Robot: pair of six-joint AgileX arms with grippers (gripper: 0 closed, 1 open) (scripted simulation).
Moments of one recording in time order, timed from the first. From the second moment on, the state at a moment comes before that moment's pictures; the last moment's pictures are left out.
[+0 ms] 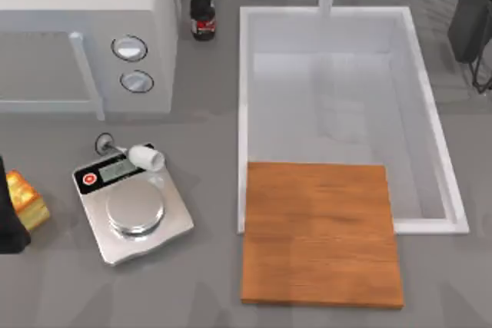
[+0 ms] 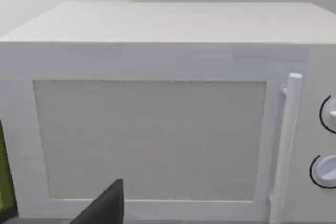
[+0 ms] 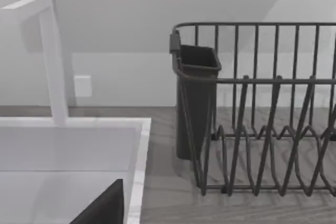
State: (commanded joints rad) left arm 0.00 0.00 0.00 0.00 0.00 0.00; right arm 0.00 0.00 0.00 0.00 0.00 0.00
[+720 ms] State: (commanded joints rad) left arm 0.01 0.55 0.47 -0.30 0.06 0.24; right arm 0.00 0.00 0.00 0.00 0.00 0.00
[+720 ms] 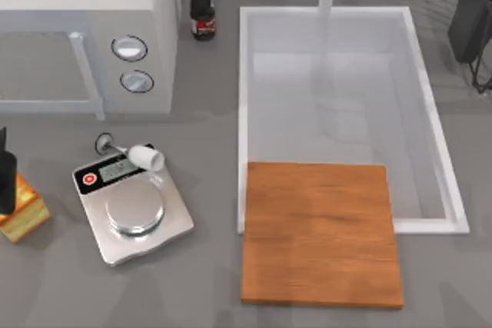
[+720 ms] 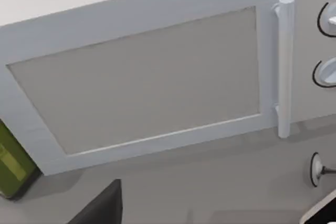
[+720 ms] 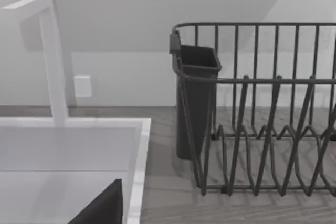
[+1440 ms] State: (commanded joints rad) left arm 0.04 1.63 1.11 -0.91 0.02 0.74; right arm 0.00 0.00 0.00 0.00 0.00 0.00
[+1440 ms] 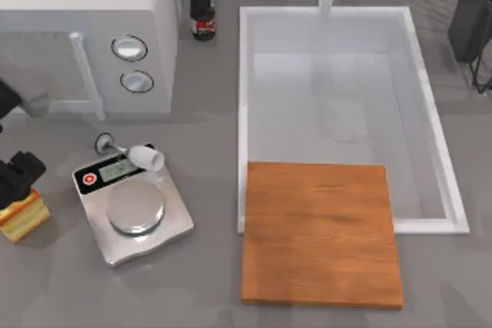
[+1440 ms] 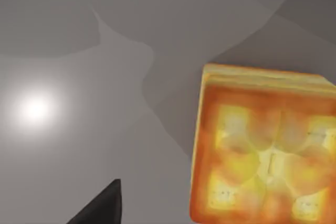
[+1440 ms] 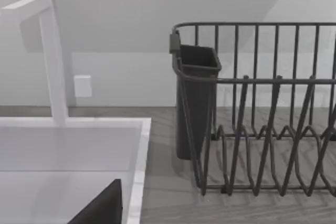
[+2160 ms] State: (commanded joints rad) left arm 0.03 1.77 1.15 -0.96 0.00 0.82; right arm 0.00 0.00 0.00 0.00 0.00 0.00
